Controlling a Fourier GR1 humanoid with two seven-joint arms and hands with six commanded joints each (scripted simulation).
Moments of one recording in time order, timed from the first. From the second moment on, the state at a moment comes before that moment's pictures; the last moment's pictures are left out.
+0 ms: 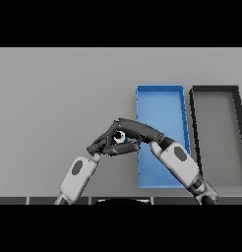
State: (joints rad) left arm -0.26 -0.06 -0.37 -1.54 -0.06 -0.37 0.01; right arm -0.60 -0.20 0.42 -1.78 -0.33 0.43 0.34
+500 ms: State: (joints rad) left arm -0.25 -0.01 -0.36 -1.56 -0.17 -0.43 -0.04; right arm -0.60 -0.19 0.43 -1.81 -0.32 0.36 0.39
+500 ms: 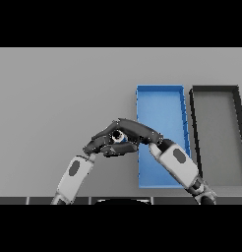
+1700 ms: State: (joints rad) left arm -0.24 -0.03 -0.35 -1.54 -0.17 -0.42 0.11; right arm -1.06 -0.29 0.10 -1.65 -0.69 0.15 0.49
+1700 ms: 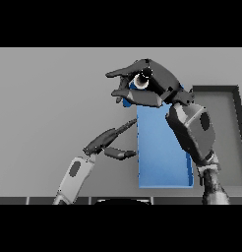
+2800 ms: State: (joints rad) left arm -0.19 -0.01 -0.36 -1.57 -0.18 -0.41 0.08; right arm -0.51 -0.53 0.04 -1.60 -0.54 -0.02 0.61
